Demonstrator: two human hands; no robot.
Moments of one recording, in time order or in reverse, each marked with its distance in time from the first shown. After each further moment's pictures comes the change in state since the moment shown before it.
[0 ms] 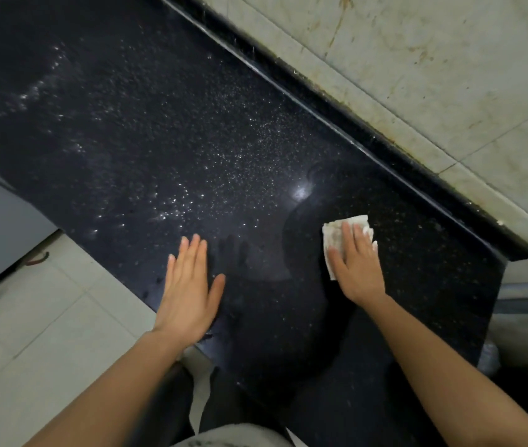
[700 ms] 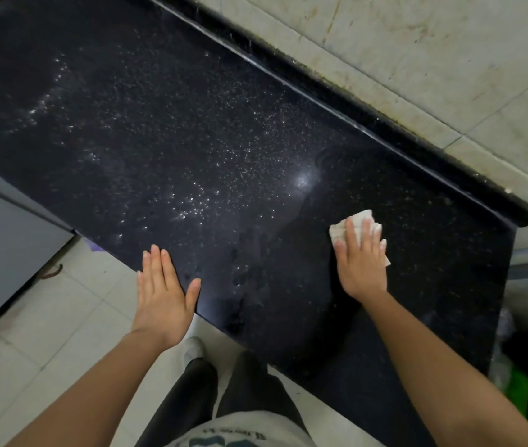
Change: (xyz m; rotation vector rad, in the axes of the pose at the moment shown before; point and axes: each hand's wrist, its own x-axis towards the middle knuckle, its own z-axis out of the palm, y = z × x) left_hand -0.017 -0.077 -0.022 0.188 -0.136 -0.204; right_hand -0.035 -0.036 0.024 -0.064 0.070 0.127
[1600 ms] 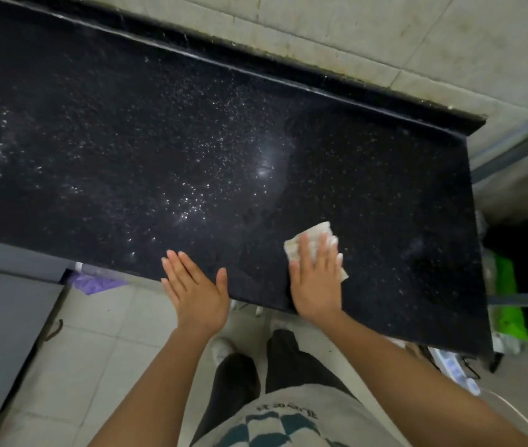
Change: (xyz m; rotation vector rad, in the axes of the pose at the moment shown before) left_hand 0.004 -0.011 0.003 -0.003 -0.027 0.105; right_hand -0.130 -0.125 0.046 0.148 0.036 0.232
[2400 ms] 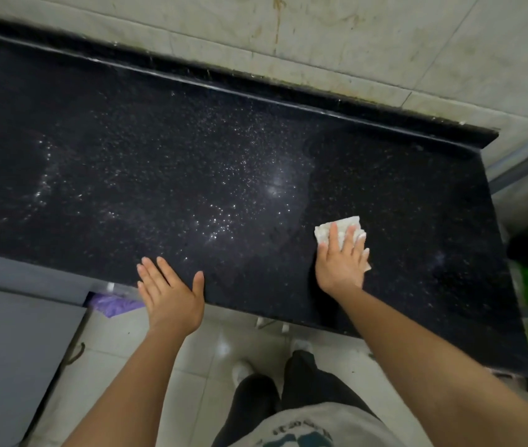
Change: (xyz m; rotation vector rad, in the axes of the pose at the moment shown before) left_hand 0.050 -0.067 -0.050 0.135 0.022 -0.029; right_hand 0.052 -0.023 -0.017 0.069 -0.028 0.193
